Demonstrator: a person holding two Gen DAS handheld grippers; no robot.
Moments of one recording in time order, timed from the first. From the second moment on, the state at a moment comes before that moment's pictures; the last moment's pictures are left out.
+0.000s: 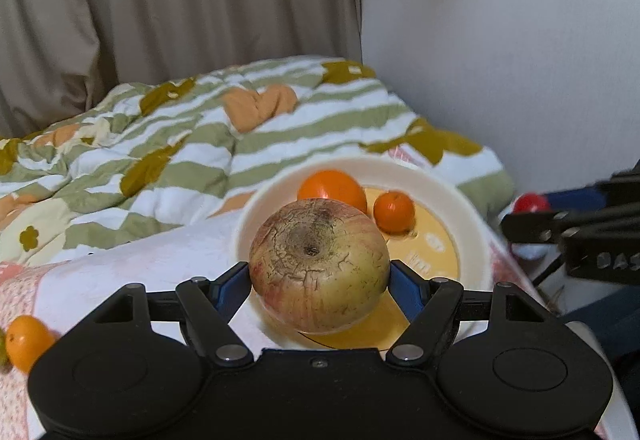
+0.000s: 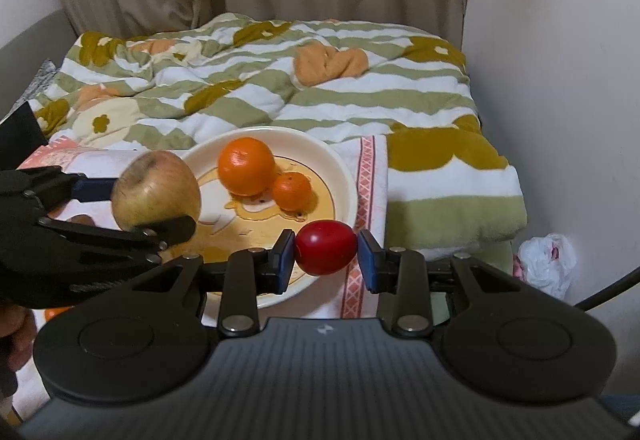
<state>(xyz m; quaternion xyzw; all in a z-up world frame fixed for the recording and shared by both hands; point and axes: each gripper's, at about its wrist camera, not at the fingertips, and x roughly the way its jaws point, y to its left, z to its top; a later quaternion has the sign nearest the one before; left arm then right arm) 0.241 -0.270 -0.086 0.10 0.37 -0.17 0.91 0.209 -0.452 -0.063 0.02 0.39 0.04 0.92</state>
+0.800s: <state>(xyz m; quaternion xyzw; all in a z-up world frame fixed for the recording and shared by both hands) 0.253 -0.253 -0.068 0.09 0.37 -0.17 0.91 0.229 -0.454 -0.050 0.02 0.39 0.03 0.92</state>
